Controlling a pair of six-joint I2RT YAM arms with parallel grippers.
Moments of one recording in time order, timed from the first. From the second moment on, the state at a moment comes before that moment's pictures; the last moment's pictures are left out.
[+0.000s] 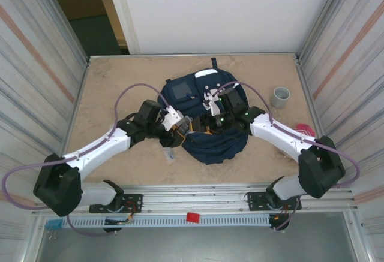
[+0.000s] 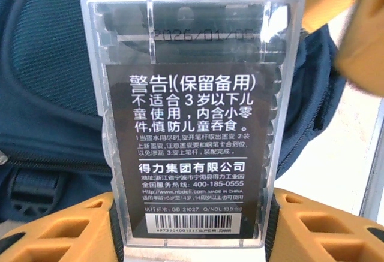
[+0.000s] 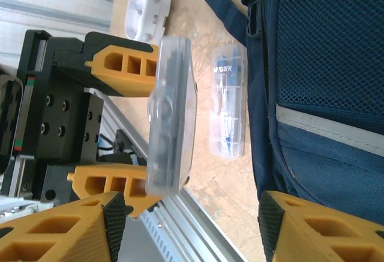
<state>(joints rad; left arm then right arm) -0.61 1.29 0.81 -0.39 0.43 0.23 0.62 1.43 0.97 -0.36 -0.68 0.65</state>
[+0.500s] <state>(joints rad) -0.66 1.33 0.88 -0.37 0.46 0.29 0.57 1.45 0.97 -0.32 -0.76 0.68</state>
